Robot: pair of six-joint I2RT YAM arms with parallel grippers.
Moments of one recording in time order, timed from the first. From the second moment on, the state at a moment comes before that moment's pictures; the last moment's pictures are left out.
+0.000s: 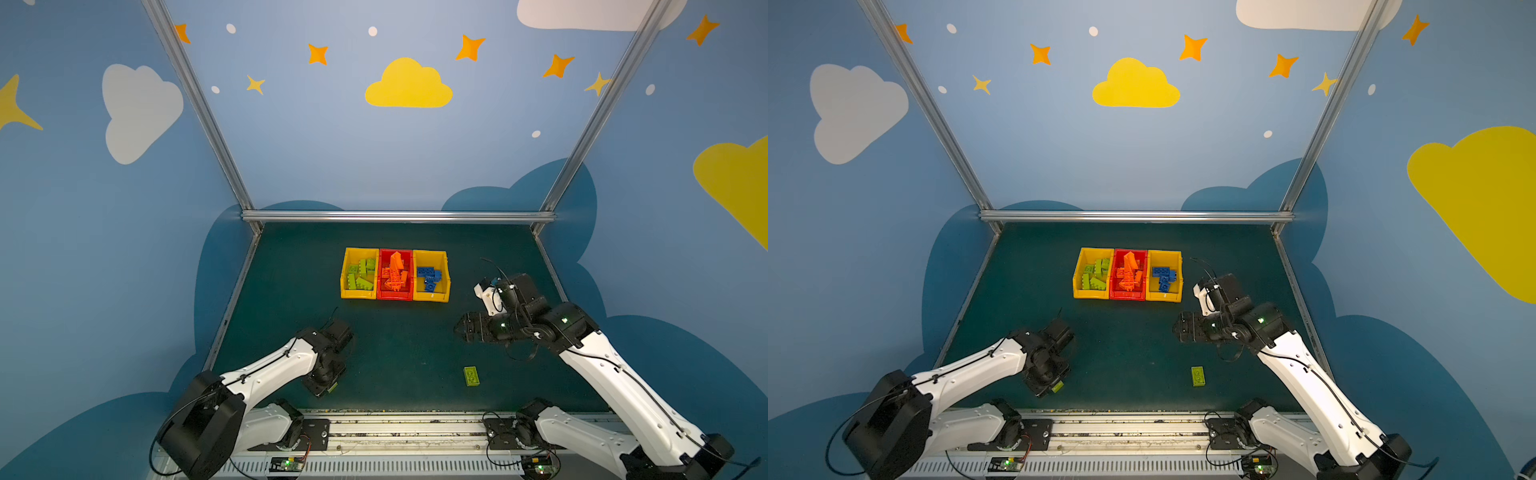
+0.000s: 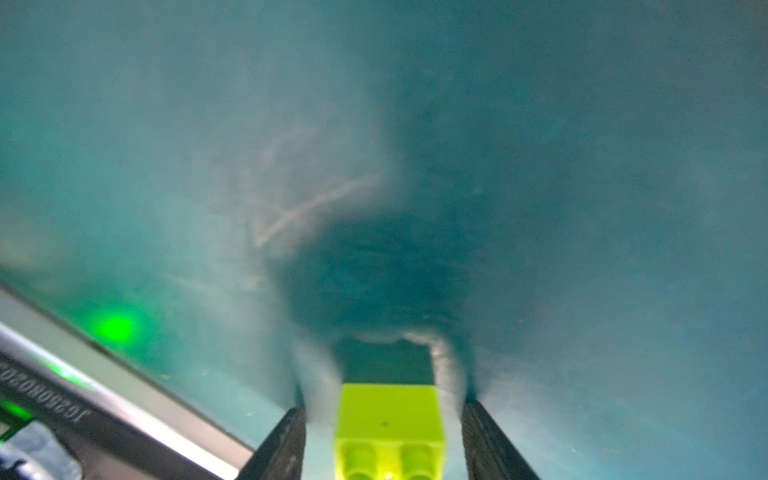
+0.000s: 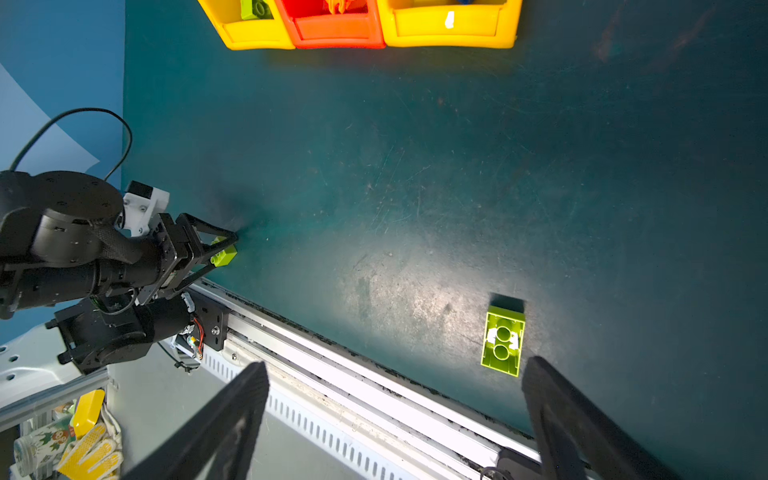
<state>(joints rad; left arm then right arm) -0.60 1.24 0.58 -0.94 0.01 -1.48 0.56 0.99 1.08 -1.10 -0.24 0.49</state>
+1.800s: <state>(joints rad) -0.24 2.15 2.10 -1.23 0.15 -0.78 0.41 1.30 1.07 -1.08 -0.12 0.53</state>
